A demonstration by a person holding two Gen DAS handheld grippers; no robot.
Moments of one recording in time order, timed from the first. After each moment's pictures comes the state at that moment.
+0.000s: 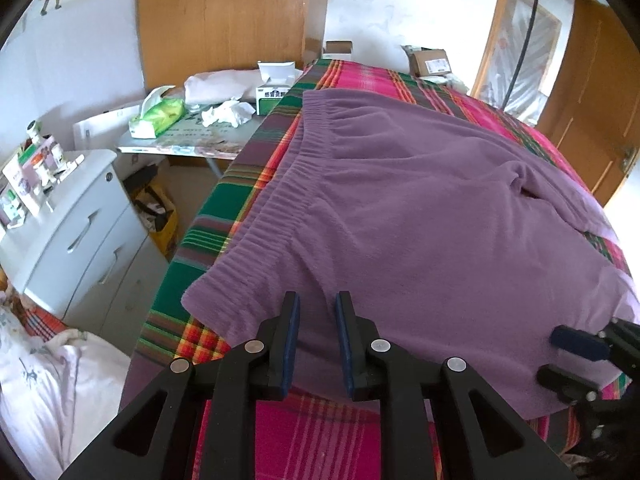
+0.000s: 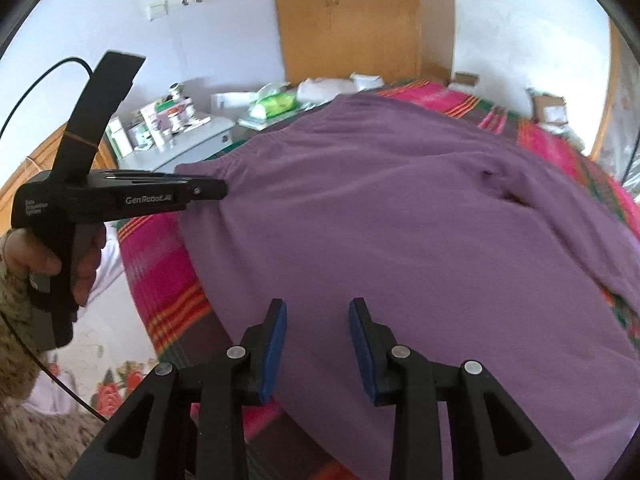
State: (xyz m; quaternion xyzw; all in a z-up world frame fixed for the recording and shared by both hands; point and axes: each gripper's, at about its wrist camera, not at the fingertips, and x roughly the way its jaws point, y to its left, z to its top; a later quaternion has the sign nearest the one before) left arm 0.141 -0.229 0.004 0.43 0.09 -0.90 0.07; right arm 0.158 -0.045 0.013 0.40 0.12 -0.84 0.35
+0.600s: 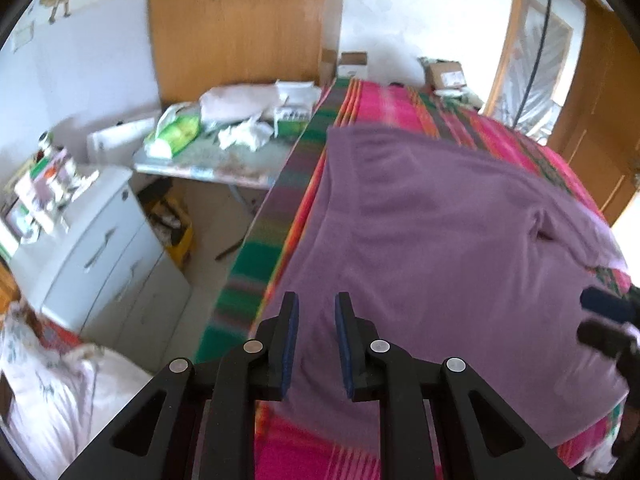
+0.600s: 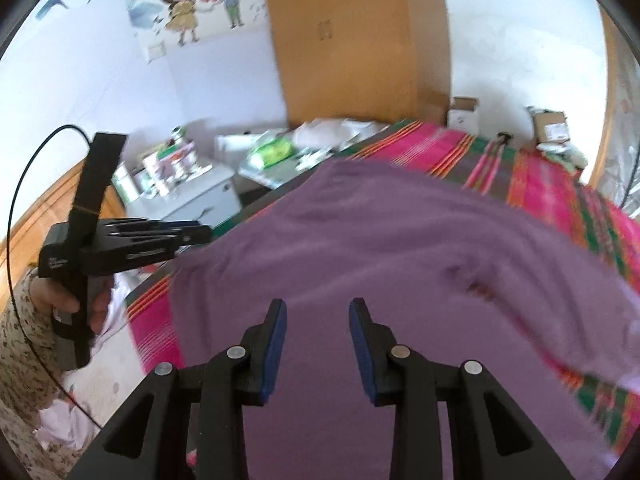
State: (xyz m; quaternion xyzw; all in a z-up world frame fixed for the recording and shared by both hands) left arm 0.110 -0.249 0.042 0.41 0.08 -0.90 0.09; right arm 0.092 -0.020 0.079 0.36 0.08 -0.86 0.36
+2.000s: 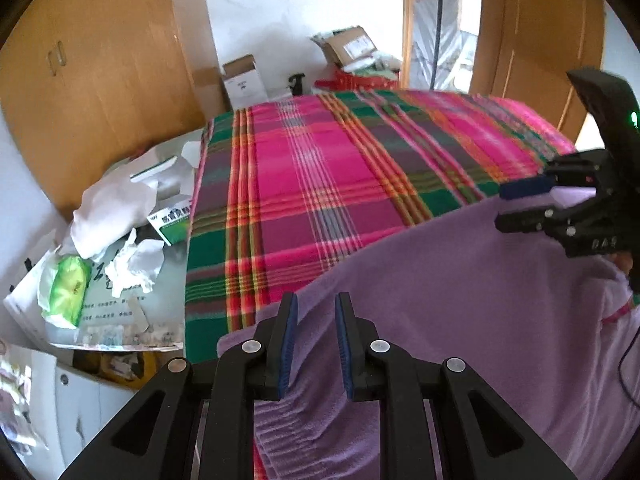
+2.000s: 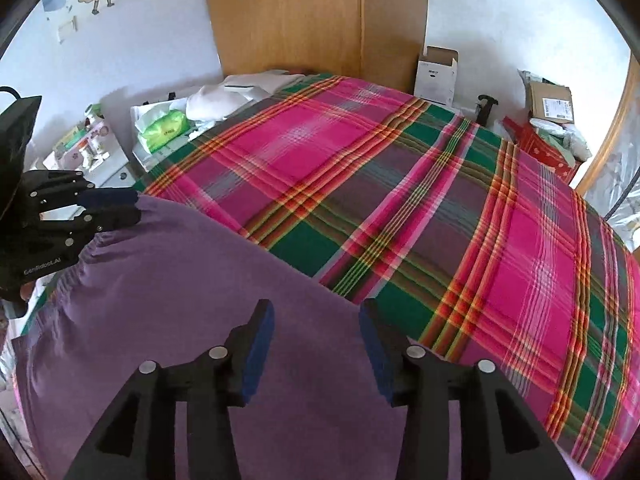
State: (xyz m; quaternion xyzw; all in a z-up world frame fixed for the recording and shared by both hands) left arm -0.134 -0.242 0.025 0.44 -0.07 -0.89 -0.07; right arm -0.188 -0.041 0.027 0.45 0.15 -0.82 0.31
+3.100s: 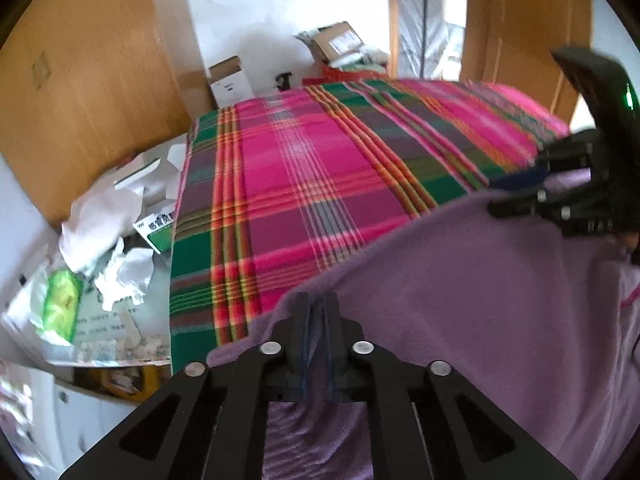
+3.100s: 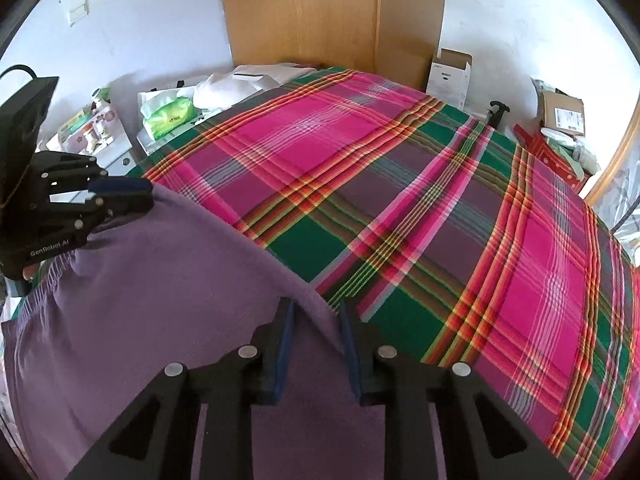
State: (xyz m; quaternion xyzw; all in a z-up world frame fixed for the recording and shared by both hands) left arm -0.145 -0.244 0.012 0.44 -0.07 -0.89 -0.08; right arm -0.194 -0.046 0.016 0.45 0.17 -0.81 0.33
